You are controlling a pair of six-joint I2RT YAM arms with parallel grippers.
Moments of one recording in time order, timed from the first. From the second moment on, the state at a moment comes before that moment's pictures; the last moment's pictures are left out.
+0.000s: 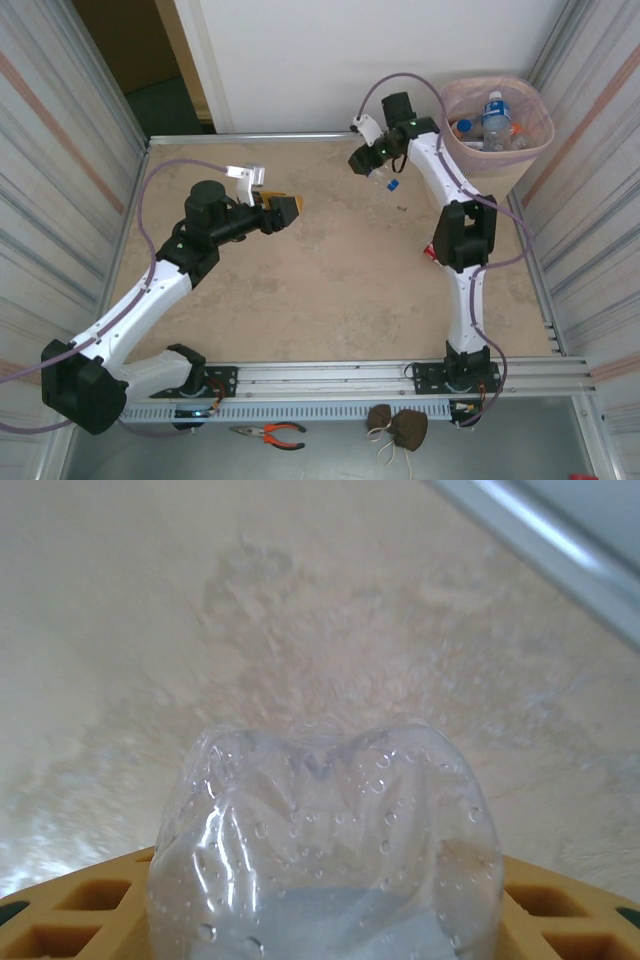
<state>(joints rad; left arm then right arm) -0.48 1.11 0.90 0.00 0.44 -0.50 0.27 2.21 2.19 -0.90 -0.37 -0.41</state>
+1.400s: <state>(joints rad) -0.48 1.11 0.89 0.05 0.46 -0.52 -0.22 1.98 2.28 -0.71 -0.62 0.25</state>
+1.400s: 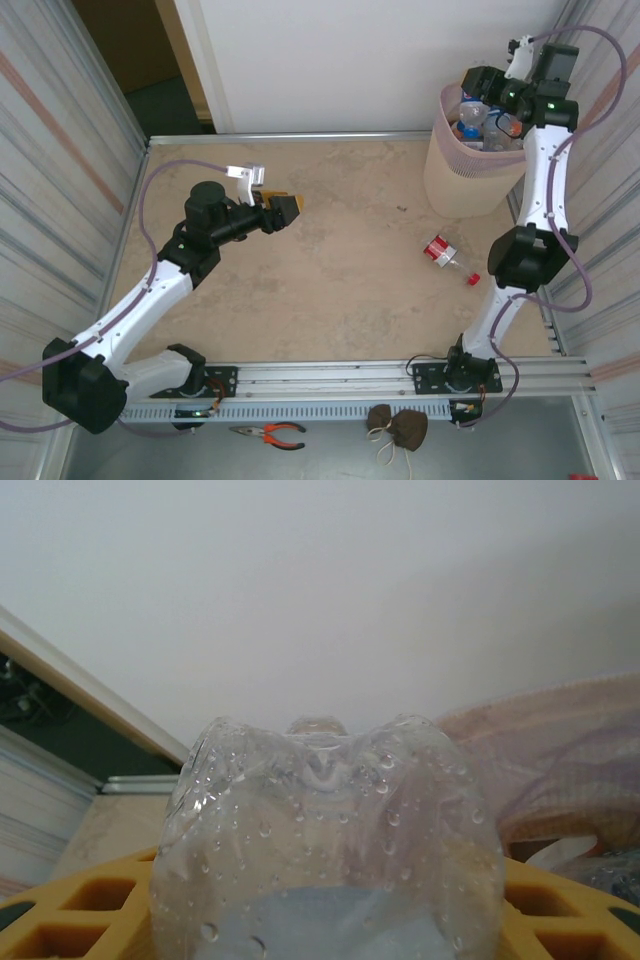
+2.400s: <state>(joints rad) -0.48 1.11 0.89 0.06 0.45 -0.53 -0.18 2.11 2.33 -0.87 -0.49 0.12</state>
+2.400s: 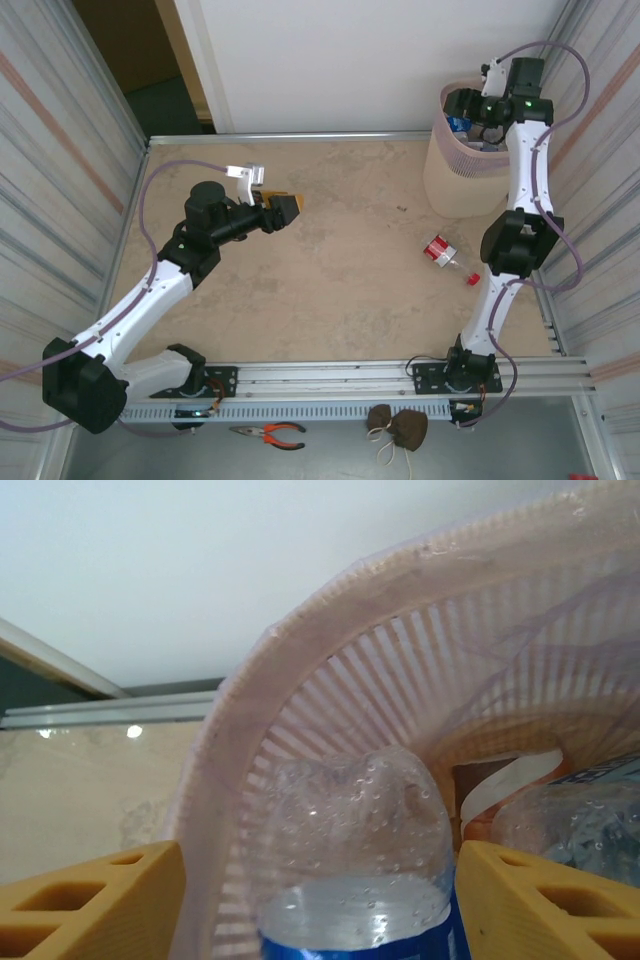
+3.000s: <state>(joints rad) -0.48 1.11 0.85 0.09 0.45 -0.53 -0.12 1.78 2.11 -0.96 -0.37 0.04</state>
